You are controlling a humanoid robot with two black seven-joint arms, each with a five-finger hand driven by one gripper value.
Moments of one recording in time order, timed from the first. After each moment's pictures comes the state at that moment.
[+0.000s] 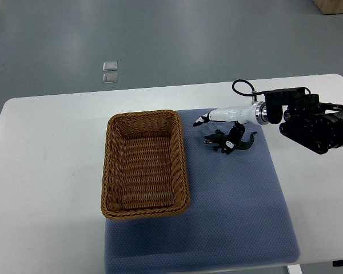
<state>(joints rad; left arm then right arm) 0.04 0.00 -0.05 -0.15 0.06 0.16 0.01 1.06 -0.28 0.08 0.65 -1.45 0.25 0.43</state>
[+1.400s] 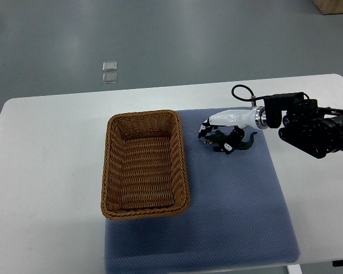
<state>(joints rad) 0.04 0.00 -0.05 -0.15 0.06 0.16 0.01 1.05 -0.27 0.05 0.64 -1.45 0.23 0.45</state>
